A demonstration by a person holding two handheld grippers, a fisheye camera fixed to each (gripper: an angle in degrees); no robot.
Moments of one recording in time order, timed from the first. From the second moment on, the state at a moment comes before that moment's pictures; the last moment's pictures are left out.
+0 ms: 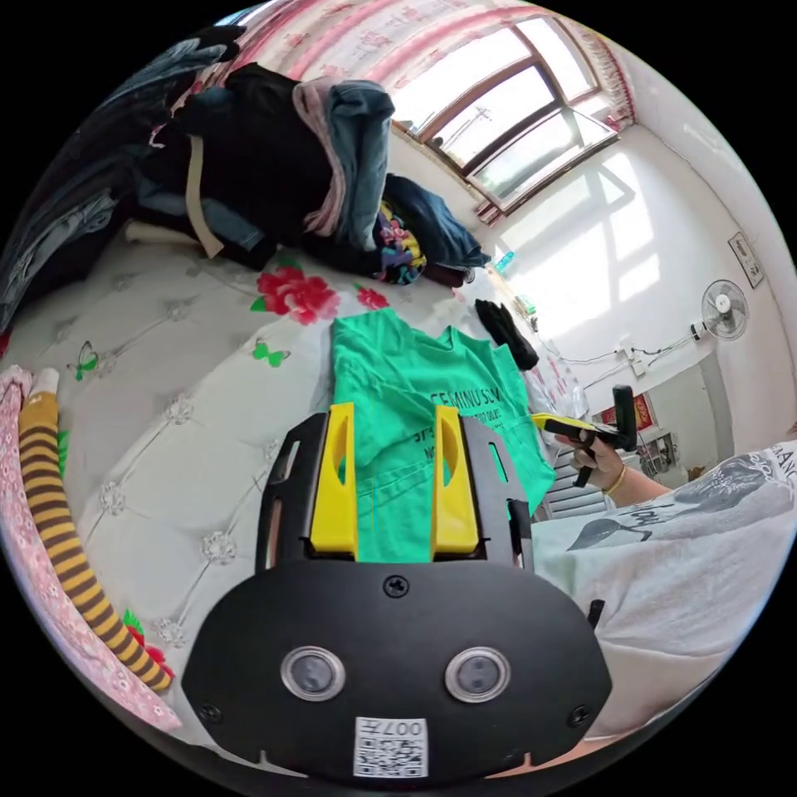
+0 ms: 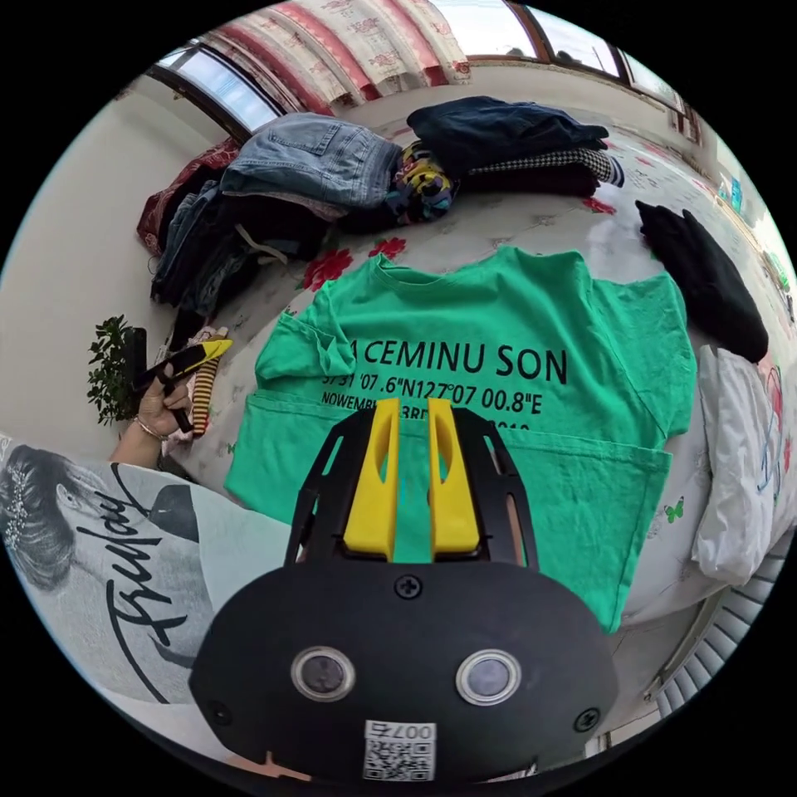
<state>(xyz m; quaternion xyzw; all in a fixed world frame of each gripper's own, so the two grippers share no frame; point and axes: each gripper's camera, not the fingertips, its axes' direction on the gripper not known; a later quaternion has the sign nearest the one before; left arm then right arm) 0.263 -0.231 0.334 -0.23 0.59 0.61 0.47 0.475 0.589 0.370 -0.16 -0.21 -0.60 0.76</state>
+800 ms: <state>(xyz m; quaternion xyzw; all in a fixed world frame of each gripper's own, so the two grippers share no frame) 0.212 -0.139 0.365 -0.11 0.57 0.66 0.48 0.350 0.701 0.435 -0.12 -0.18 -0.81 0.55</state>
